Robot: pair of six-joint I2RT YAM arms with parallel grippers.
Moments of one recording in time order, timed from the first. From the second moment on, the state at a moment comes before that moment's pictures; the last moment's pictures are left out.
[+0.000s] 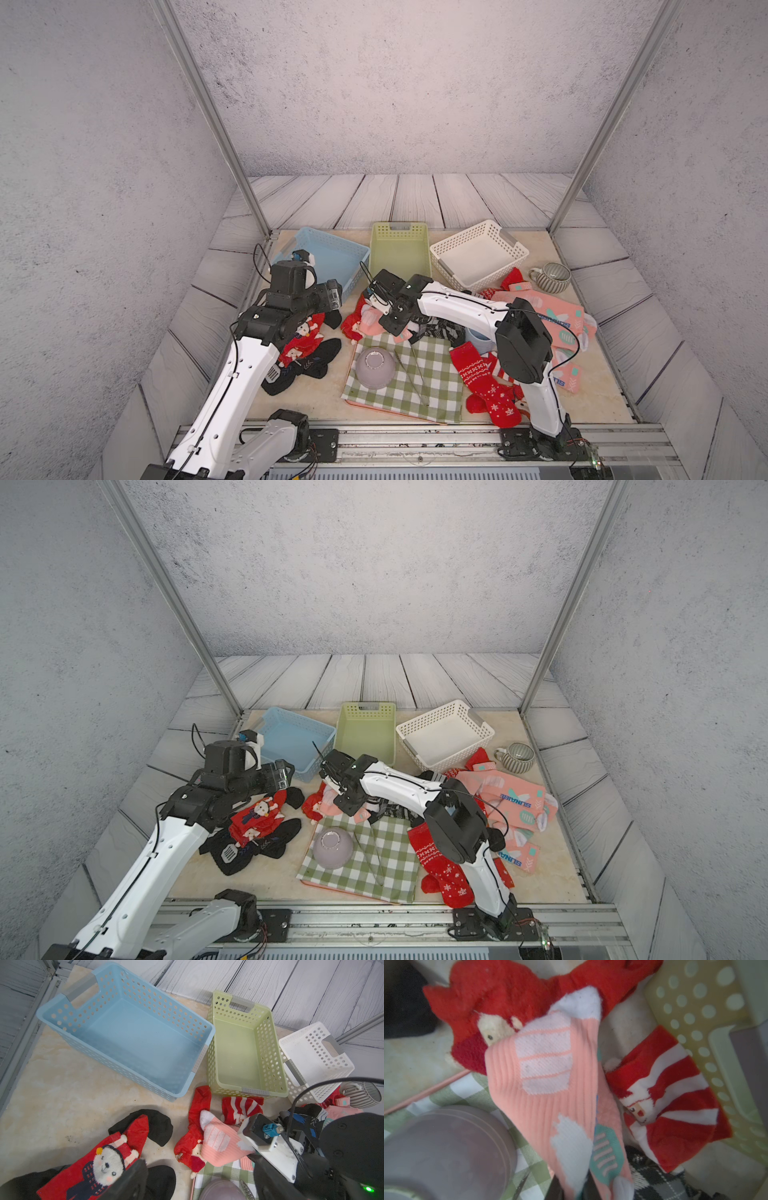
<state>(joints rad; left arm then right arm) -0.23 1.00 1.04 -0.73 0.07 -0.35 0.95 2.08 1.74 -0.91 0.04 -0.04</state>
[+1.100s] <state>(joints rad) -0.24 0.93 1.01 -0.63 0.26 -0.33 0.64 1.78 1.80 -0.92 -0.60 0.20</state>
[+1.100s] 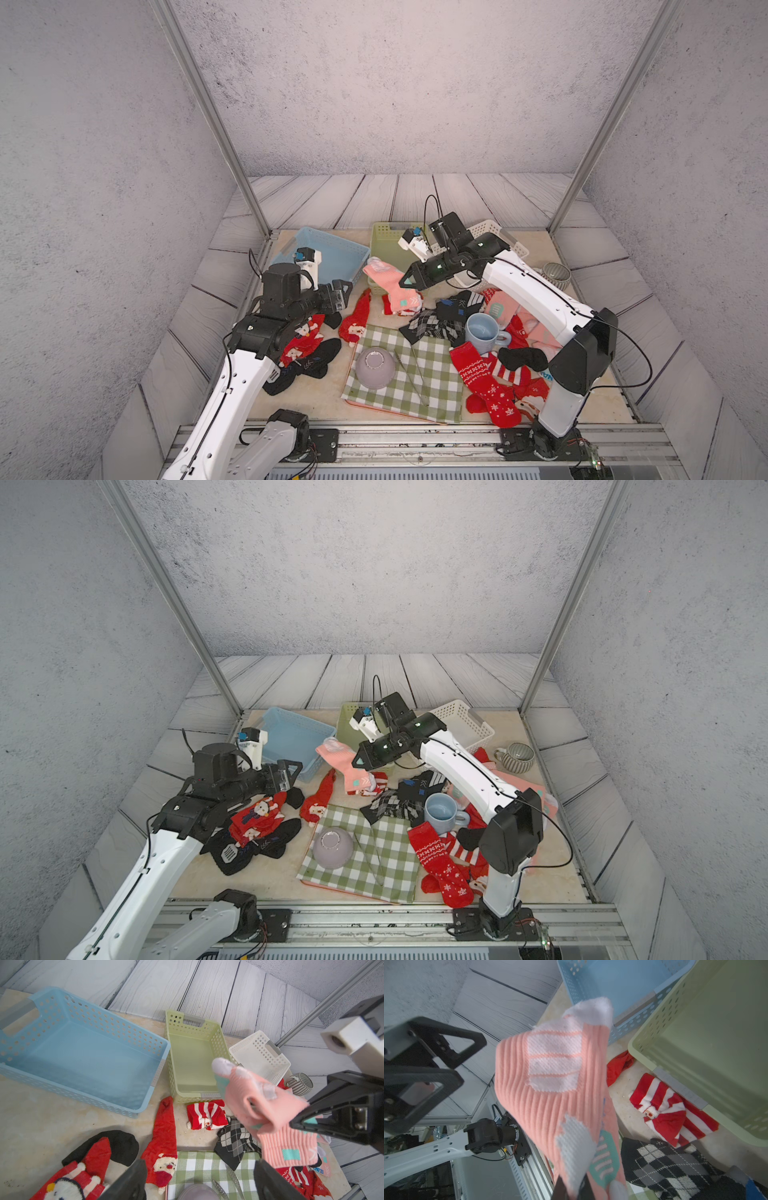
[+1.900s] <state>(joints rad) -0.27 1.07 1.11 -0.77 0.26 -0.24 0.60 2.38 2.29 -0.88 -0.15 0.15</state>
